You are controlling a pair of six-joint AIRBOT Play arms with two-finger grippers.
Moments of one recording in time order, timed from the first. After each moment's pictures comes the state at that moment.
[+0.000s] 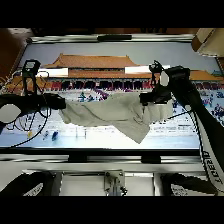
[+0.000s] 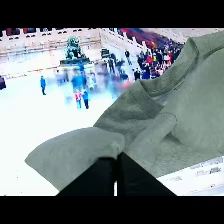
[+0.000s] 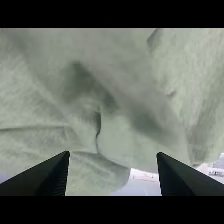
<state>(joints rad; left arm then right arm) -0.36 -0.90 1.01 1.55 -0.96 -1.72 0.29 -1.44 1.40 -1.57 1.35 1.69</state>
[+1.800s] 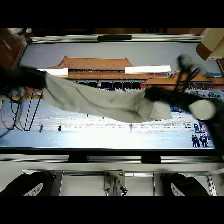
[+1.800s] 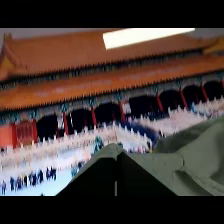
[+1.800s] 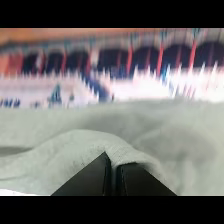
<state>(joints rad) -0.35 -0.86 1.38 1.63 -0.96 -1.64 0.24 -0.86 1.06 -1.25 0.77 1.61</state>
